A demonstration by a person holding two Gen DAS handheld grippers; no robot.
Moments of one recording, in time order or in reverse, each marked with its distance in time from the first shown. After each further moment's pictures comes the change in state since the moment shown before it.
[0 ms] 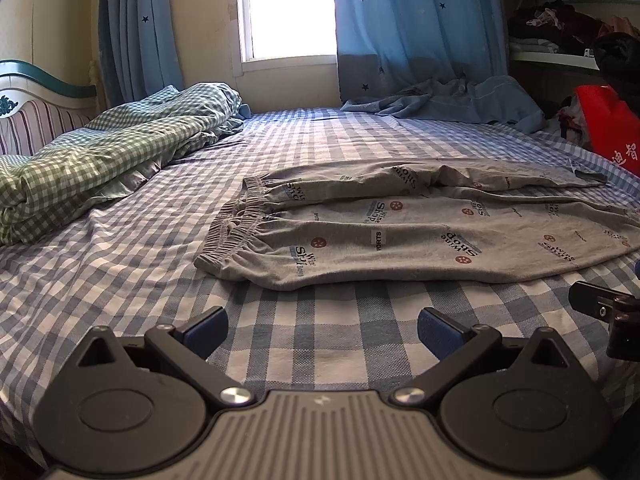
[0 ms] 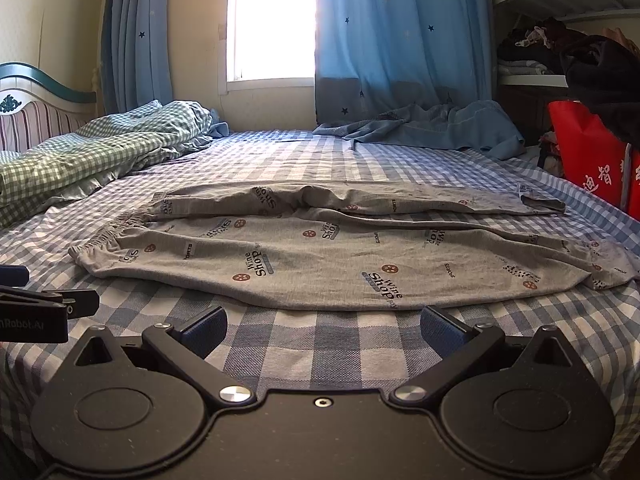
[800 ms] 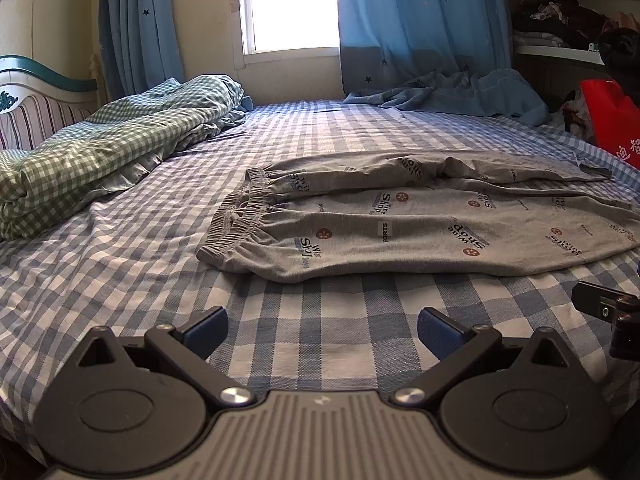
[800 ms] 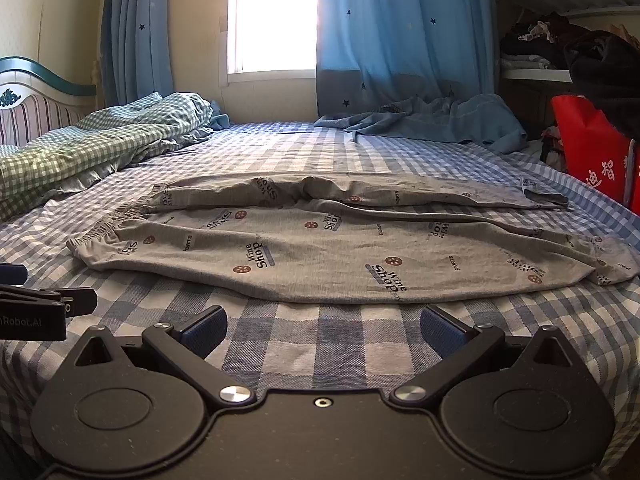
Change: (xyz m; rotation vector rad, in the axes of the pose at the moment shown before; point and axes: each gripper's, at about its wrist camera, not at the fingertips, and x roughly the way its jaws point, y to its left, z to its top) left arm 0.007 0.004 -0.001 -0.002 0.025 0.006; right arm 0.008 0.002 -0.002 -0.003 0.024 0.002
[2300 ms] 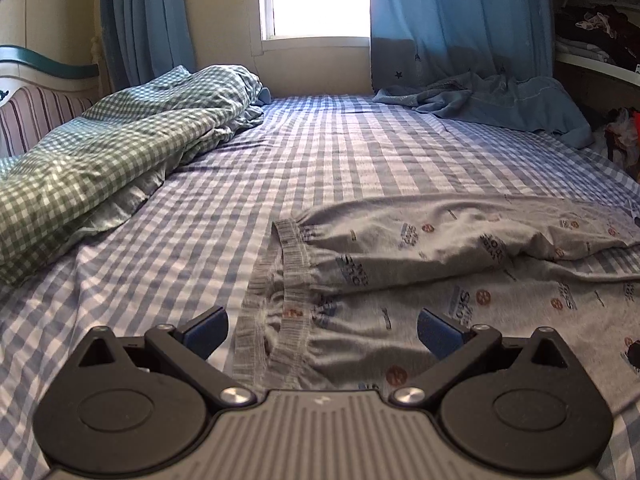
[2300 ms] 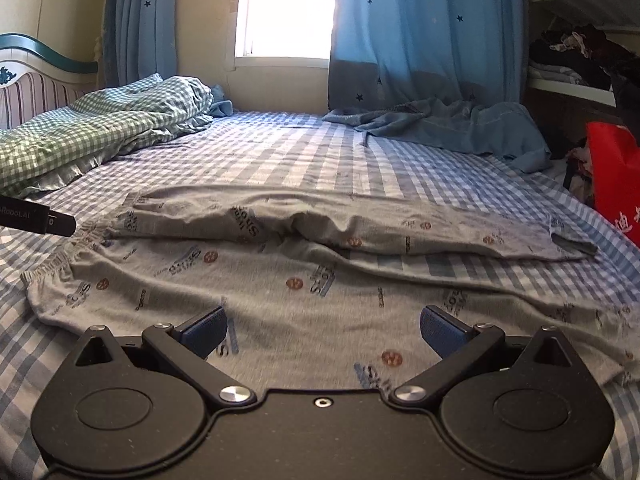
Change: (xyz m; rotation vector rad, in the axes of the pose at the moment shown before) left arm 0.106 0.053 0.131 -0.040 0.056 0.025; right arm 0.090 -0.016 0.085 -0.090 0.035 0.027
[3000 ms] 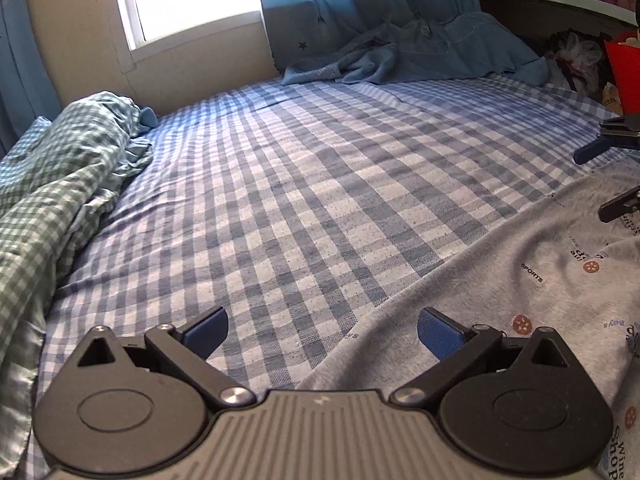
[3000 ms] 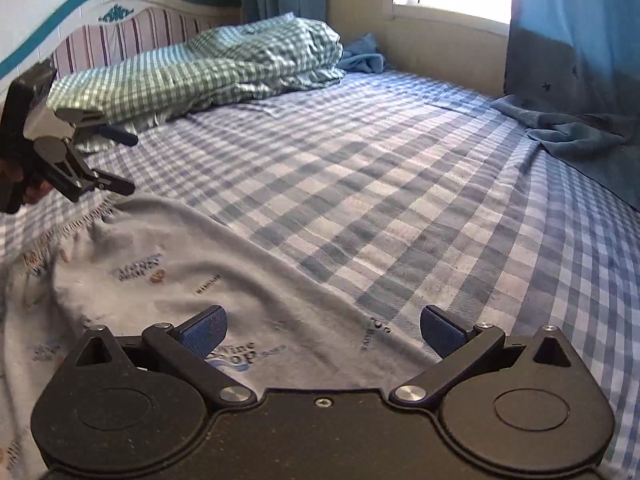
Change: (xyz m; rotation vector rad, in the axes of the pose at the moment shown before) left arm 0.237 0.010 0.125 0.329 0.081 -0.226; right arm 0.303 -0.086 0.164 -0.341 0.207 0.551
